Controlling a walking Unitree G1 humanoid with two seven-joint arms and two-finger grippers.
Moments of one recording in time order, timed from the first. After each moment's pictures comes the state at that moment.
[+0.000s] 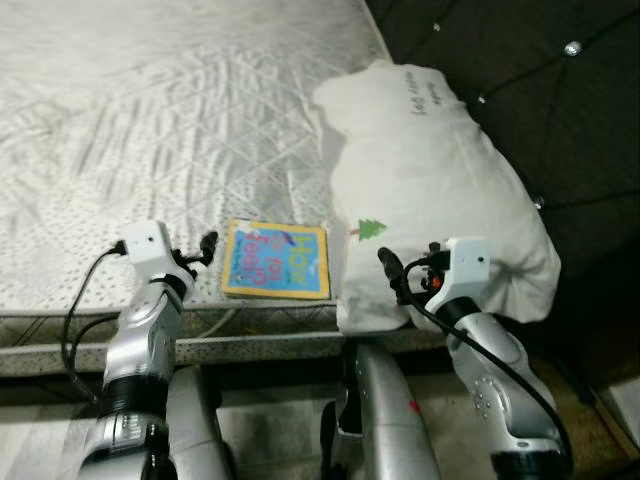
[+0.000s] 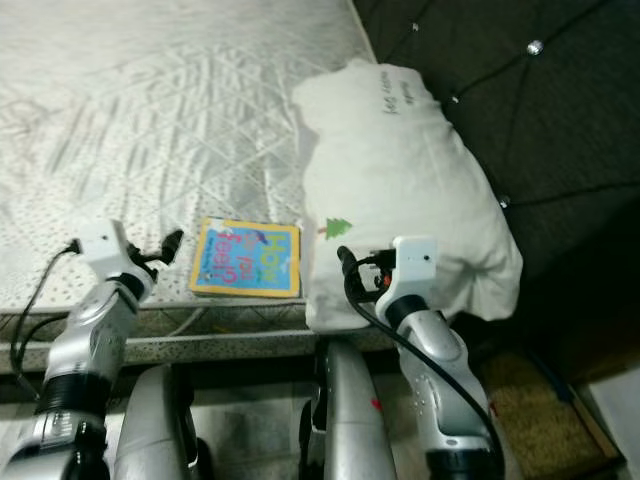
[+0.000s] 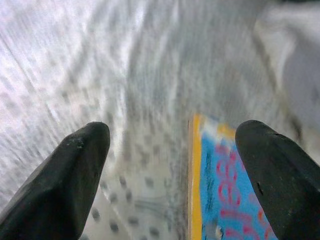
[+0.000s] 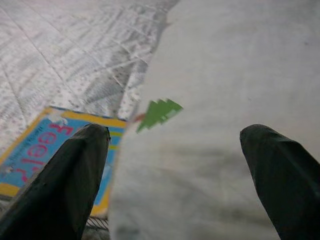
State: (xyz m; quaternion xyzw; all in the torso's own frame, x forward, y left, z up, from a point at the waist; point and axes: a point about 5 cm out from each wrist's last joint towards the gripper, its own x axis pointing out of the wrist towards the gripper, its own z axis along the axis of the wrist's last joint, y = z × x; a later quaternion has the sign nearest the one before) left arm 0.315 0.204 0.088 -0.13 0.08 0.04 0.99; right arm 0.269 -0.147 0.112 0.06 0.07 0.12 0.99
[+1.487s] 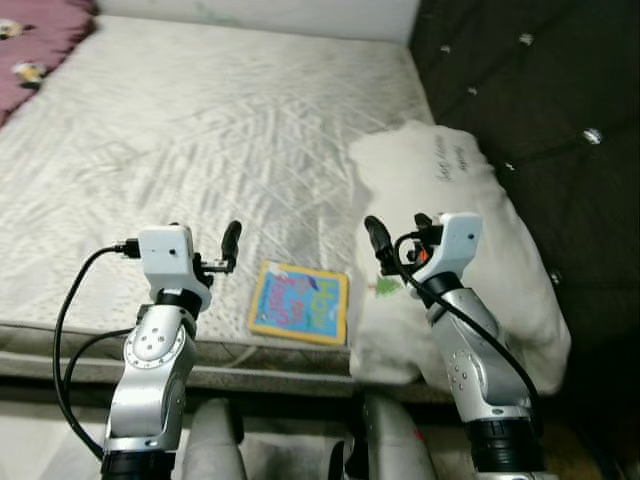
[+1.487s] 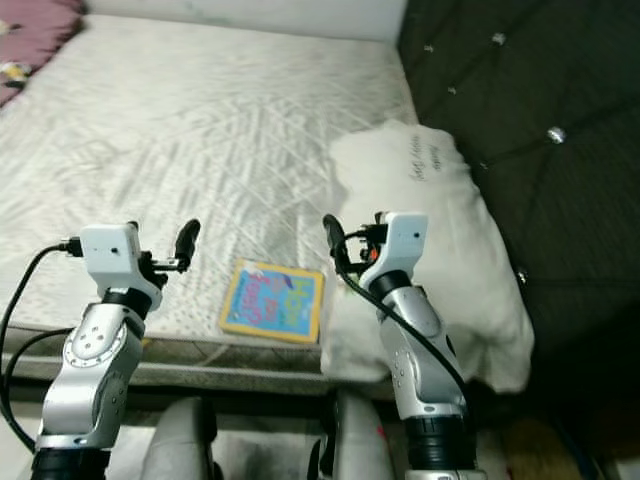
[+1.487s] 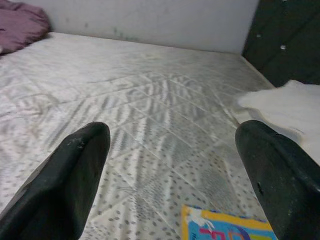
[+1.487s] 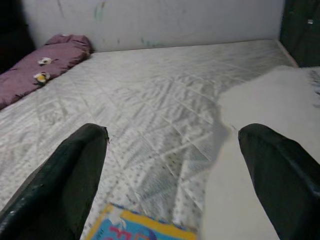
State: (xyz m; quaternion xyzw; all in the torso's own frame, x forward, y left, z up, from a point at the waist) left arm 0.269 0.162 0.123 -0.02 0.00 -0.02 1.00; right arm 0.293 -0.131 0.127 0.10 0.00 0.14 0.98
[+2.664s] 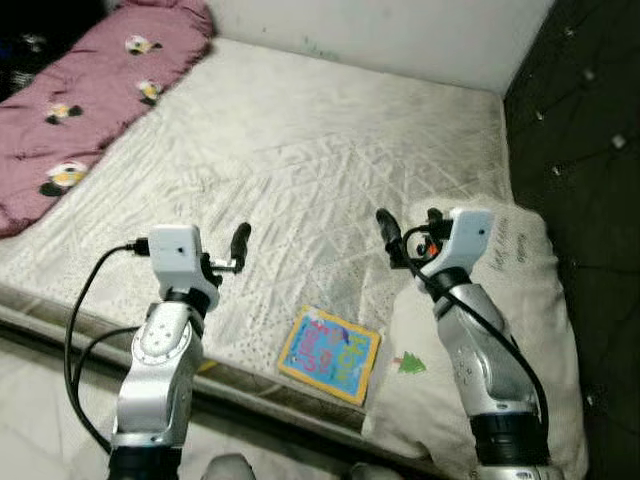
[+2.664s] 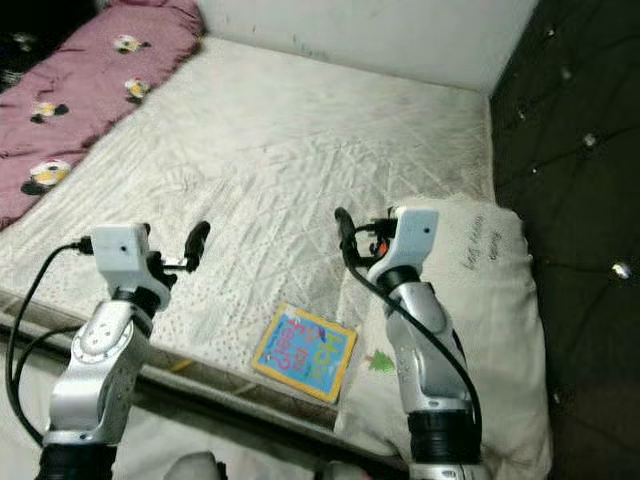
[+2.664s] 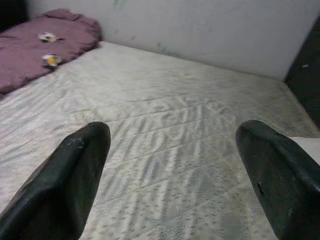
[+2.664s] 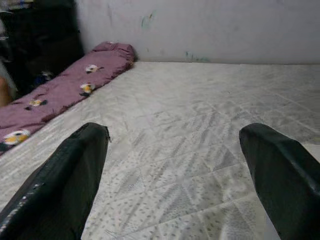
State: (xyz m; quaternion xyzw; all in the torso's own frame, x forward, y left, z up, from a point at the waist) left arm 0.273 0.152 0.124 -0.05 0.01 -0.05 1.00; right arm 0.297 -0.141 0.127 0.10 0.00 0.10 0.99
